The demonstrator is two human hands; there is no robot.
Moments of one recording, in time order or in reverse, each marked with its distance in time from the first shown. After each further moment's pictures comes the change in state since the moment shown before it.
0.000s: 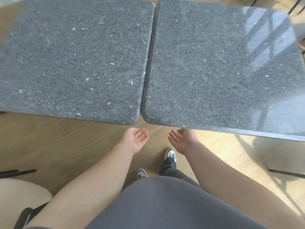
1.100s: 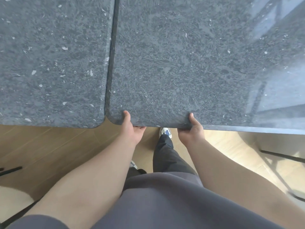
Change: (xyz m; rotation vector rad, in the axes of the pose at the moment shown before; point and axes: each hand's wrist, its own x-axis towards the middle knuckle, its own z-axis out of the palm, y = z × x) left_hand 0.101 -0.073 0.120 -0.264 0.017 0.054; right_hand 0.099 -0.102 -0.086 0.555 0.010 -0.094
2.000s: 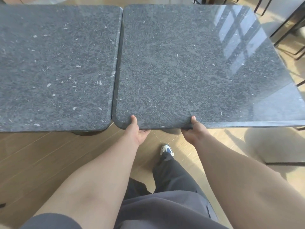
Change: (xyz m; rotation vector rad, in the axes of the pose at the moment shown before) left_hand -0.013 0.002 -0.029 0.122 -0.151 -0.034; right_hand -0.030 0.017 -0.030 -0.091 -0.123 -0.014
